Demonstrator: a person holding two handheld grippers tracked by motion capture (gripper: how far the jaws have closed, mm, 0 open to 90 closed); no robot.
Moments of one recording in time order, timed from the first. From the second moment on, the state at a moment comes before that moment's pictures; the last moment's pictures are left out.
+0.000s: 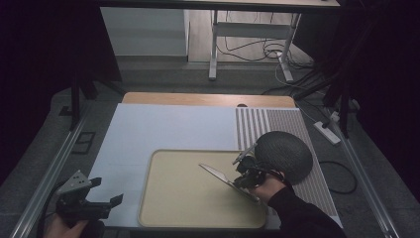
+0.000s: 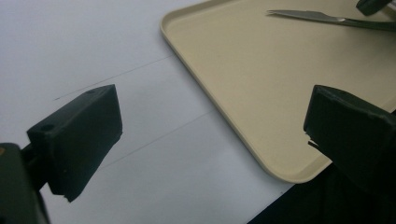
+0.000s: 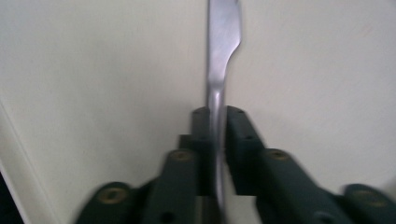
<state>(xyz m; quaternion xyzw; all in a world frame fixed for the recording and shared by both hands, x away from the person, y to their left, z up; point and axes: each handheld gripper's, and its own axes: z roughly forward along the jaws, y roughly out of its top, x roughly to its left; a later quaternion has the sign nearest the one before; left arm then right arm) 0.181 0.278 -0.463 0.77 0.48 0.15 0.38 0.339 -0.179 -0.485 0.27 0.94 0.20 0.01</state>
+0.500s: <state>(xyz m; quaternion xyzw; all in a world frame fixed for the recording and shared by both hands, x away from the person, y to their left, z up) 0.181 0.278 -0.463 0.78 0.48 0.15 0.38 0.363 -0.109 -0.506 0.20 0.96 0.20 0.01</state>
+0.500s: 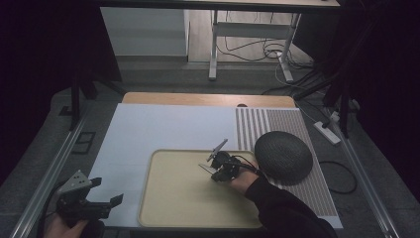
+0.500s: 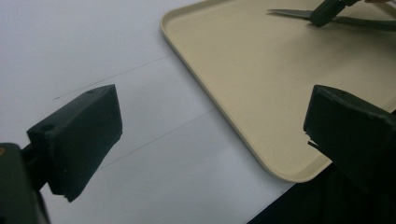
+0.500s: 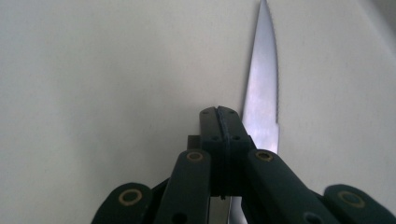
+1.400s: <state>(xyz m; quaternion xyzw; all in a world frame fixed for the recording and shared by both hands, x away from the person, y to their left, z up) 0.181 0.277 -0.463 0.78 0.48 0.15 0.38 0.371 -0.160 -0.500 0.26 0.95 0.16 0.02</state>
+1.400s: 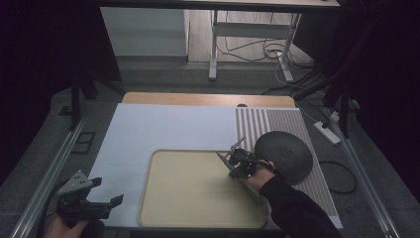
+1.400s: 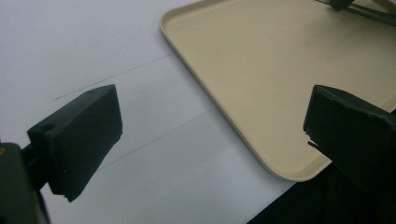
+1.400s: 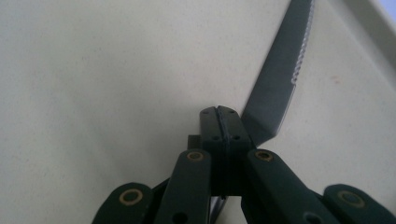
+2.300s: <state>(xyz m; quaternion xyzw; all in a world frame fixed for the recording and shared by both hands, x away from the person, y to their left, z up) 0.182 0.278 -0.463 0.78 0.48 0.15 0.38 0.394 -0.146 -0.501 0.27 0.95 0.17 0.04</state>
